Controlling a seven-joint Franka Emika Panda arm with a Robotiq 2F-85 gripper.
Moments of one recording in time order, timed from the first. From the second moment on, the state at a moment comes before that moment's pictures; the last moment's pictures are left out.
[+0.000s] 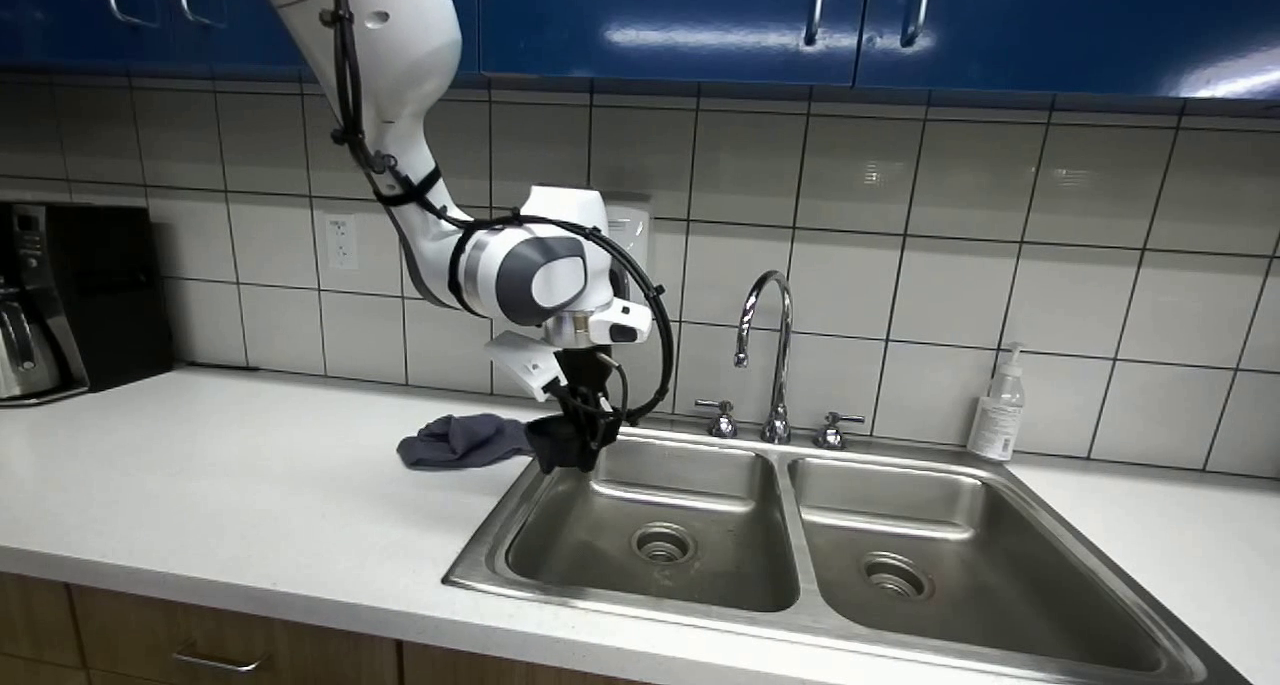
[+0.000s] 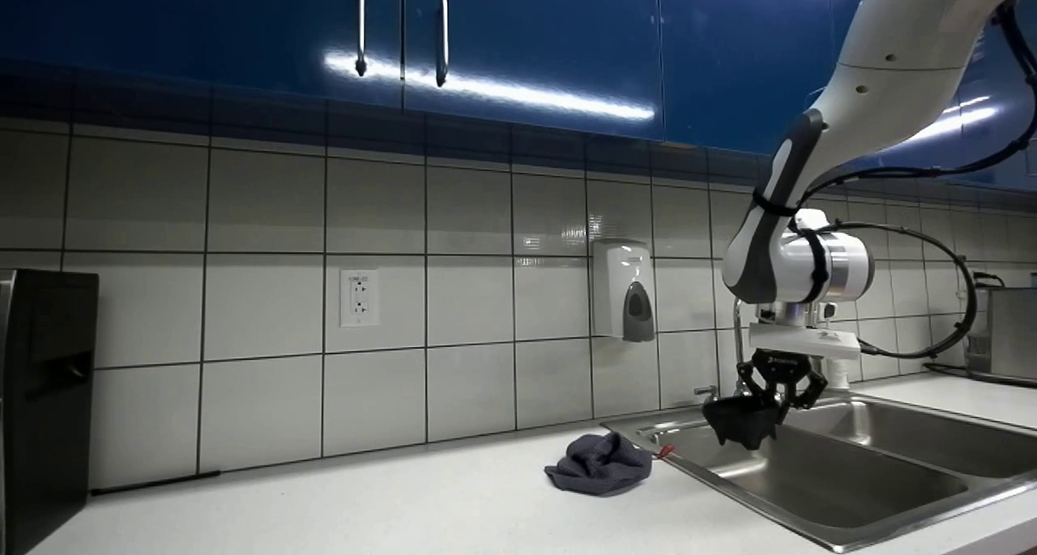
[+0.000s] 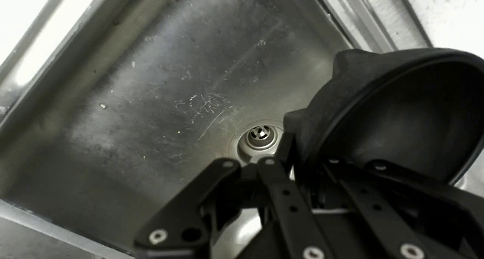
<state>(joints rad) -0.18 0.31 -0.17 -2.23 0.15 2.76 0.23</state>
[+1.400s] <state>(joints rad) -0.25 0.70 -0.18 -1.91 0.20 2.66 0.23</state>
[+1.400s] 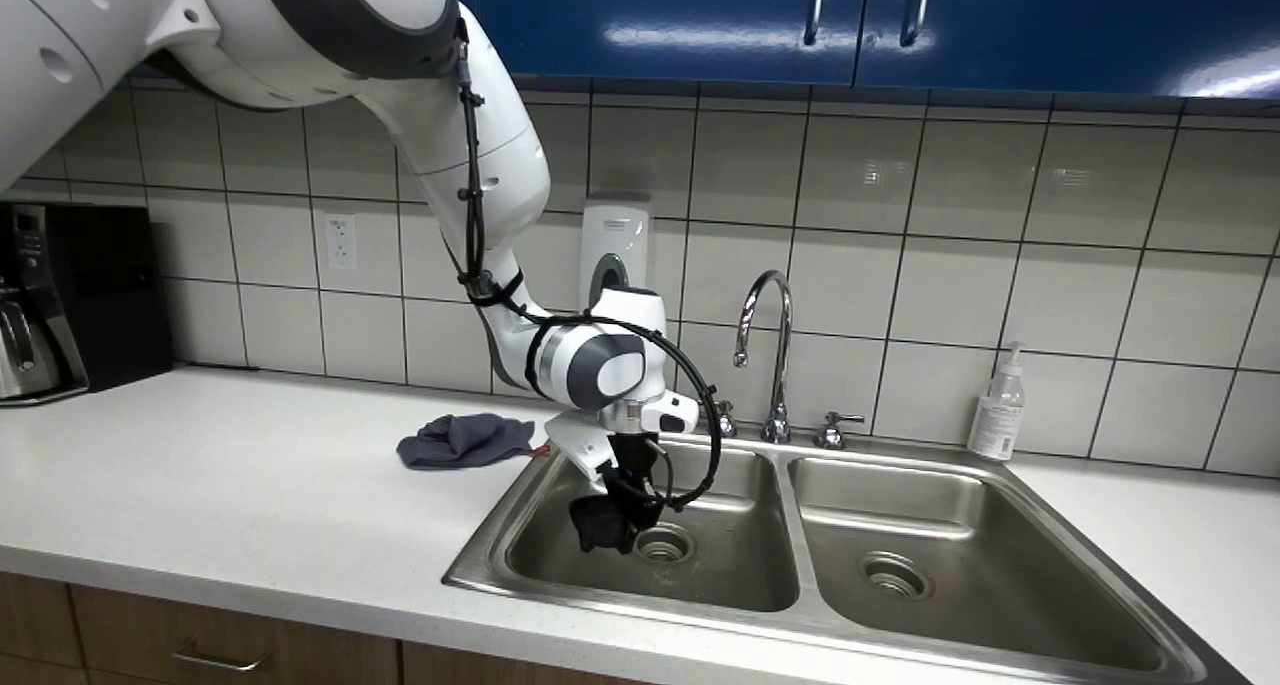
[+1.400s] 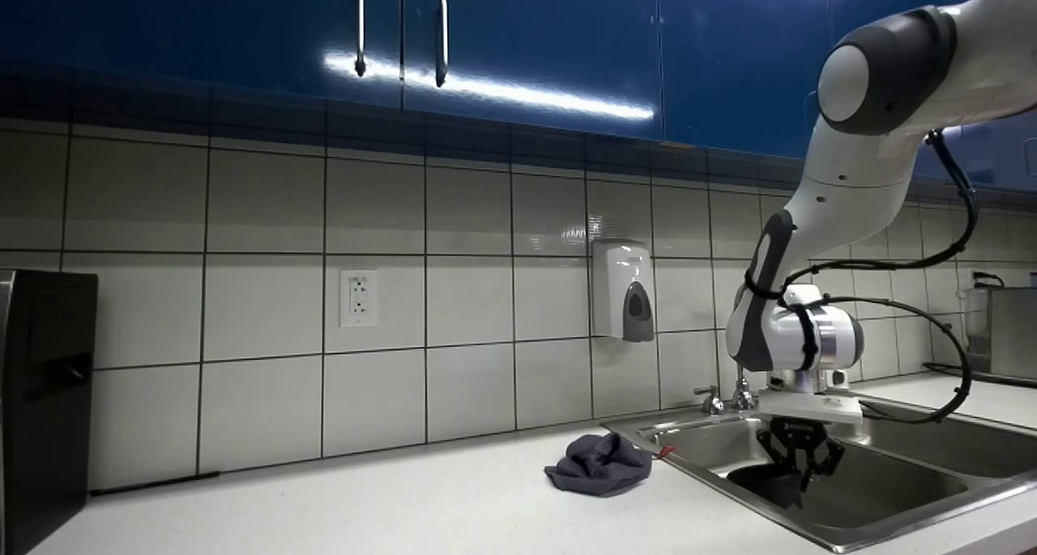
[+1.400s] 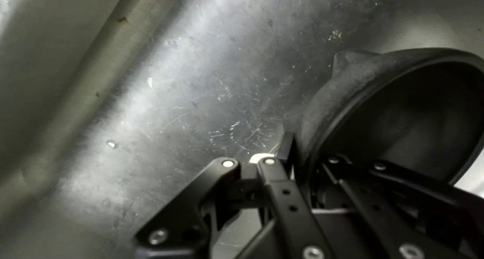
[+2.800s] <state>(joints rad) -0.26 0.83 -0.18 -1.78 0.20 2.57 0.23</state>
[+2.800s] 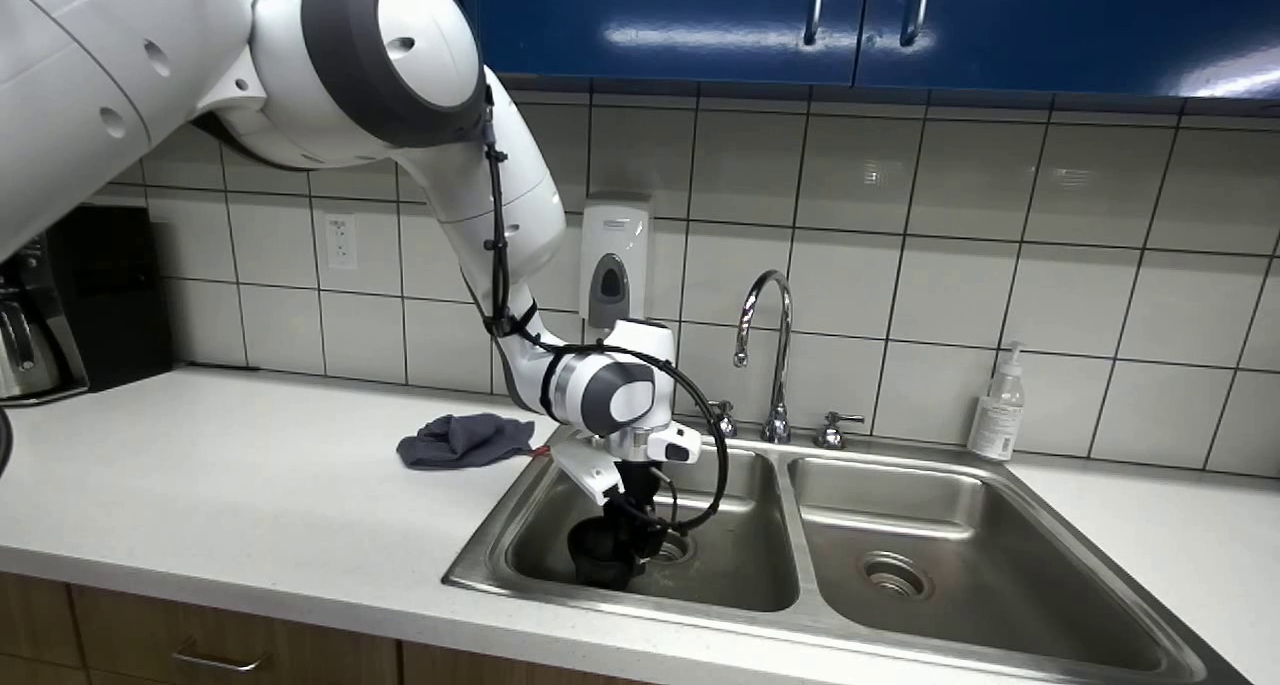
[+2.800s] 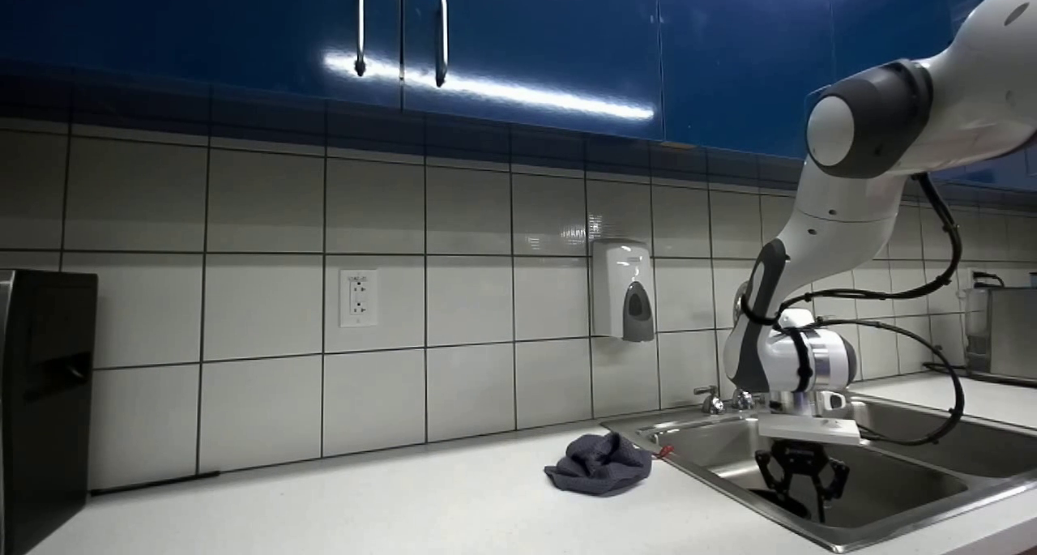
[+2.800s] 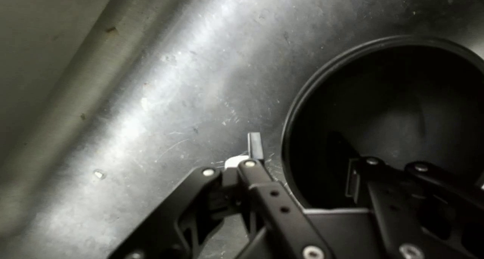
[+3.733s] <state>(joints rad) -0.26 0.77 -0.18 -1.74 0.20 2.59 0.22</state>
